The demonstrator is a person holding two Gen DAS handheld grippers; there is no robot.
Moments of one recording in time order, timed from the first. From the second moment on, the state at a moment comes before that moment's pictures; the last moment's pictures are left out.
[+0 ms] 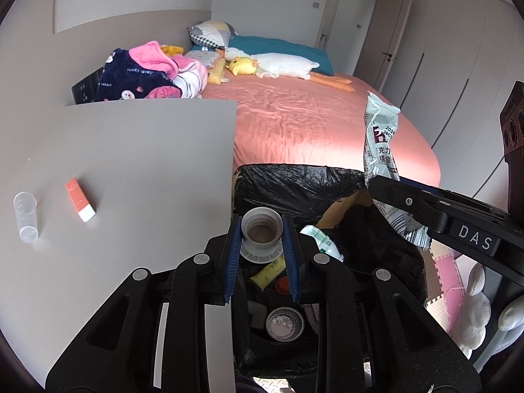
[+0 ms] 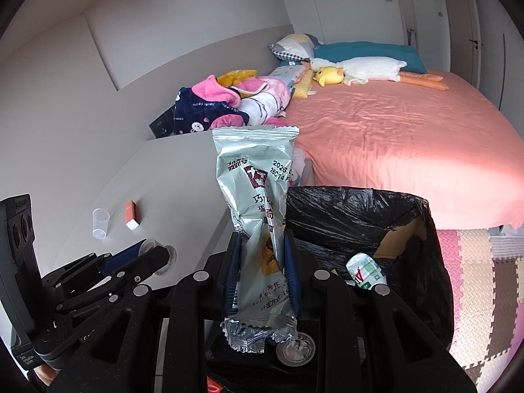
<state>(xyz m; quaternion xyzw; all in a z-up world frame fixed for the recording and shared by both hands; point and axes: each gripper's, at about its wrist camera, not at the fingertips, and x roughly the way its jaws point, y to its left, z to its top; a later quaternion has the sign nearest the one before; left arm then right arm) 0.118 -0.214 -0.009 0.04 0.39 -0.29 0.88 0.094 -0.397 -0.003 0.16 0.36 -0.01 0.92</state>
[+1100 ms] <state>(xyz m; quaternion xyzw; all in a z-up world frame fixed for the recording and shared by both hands) 0.134 -0.255 -0.026 -0.03 0.44 -0.38 0.81 0.074 -0.474 0.007 0.18 0.33 -0.09 0.92</state>
